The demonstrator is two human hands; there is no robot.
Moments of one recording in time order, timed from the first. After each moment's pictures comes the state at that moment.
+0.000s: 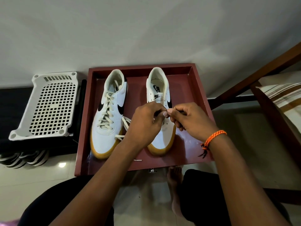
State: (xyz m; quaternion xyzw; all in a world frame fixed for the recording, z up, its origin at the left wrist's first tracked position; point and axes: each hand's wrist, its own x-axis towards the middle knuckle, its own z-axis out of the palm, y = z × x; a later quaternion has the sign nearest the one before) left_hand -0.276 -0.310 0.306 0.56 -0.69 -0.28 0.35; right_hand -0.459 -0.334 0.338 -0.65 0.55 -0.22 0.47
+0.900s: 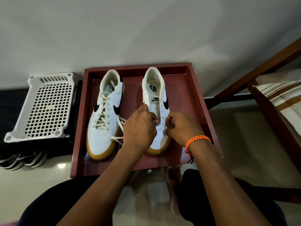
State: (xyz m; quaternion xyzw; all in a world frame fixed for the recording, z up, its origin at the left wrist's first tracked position) left_hand -0.290 -0.302 0.295 0.69 -0.67 -0.15 0.21; right_hand -0.449 -0.324 0.307 -0.67 0.67 -0.05 0.32
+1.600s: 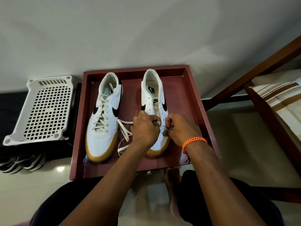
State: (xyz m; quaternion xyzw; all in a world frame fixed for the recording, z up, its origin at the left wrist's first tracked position) left_hand -0.309 -0.316 0.279 0.73 -0.57 -0.32 0.19; right_hand -0.449 -0.322 0.303 -0.67 0.68 -0.06 0.28
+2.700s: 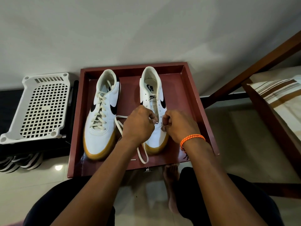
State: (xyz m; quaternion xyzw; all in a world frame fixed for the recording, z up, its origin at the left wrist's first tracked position) left_hand -0.287 -0.322 0.288 0.69 -0.63 -0.31 0.18; right_hand -0.446 -0.323 0.308 -0.69 0.67 -0.06 0.25
